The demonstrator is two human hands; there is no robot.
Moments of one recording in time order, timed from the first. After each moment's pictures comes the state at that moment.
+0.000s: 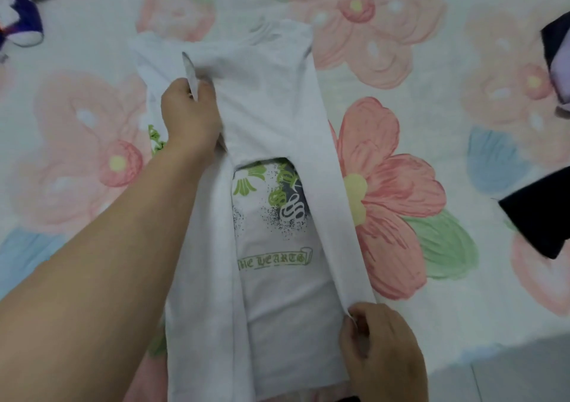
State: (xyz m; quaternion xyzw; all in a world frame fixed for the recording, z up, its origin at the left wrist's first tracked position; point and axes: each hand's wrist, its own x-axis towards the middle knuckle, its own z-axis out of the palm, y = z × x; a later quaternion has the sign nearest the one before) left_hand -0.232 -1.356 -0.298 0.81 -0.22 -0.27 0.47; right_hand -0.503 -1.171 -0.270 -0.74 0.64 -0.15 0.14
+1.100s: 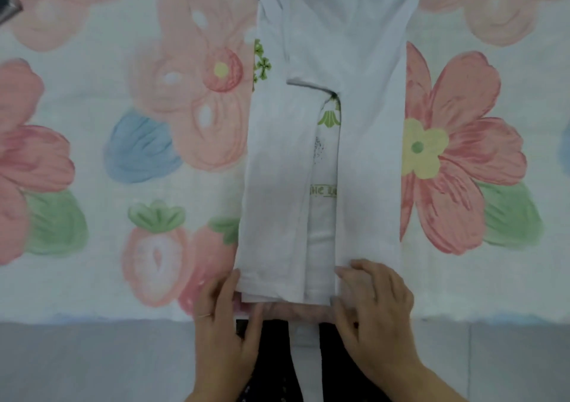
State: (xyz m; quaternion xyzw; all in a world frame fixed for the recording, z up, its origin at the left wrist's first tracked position) left_hand -0.335 -0.996 -0.270 0.86 -0.36 -0.24 0.27; right_hand -0.492 -1.114 -0.266 -0.85 0.46 -0.05 0.25
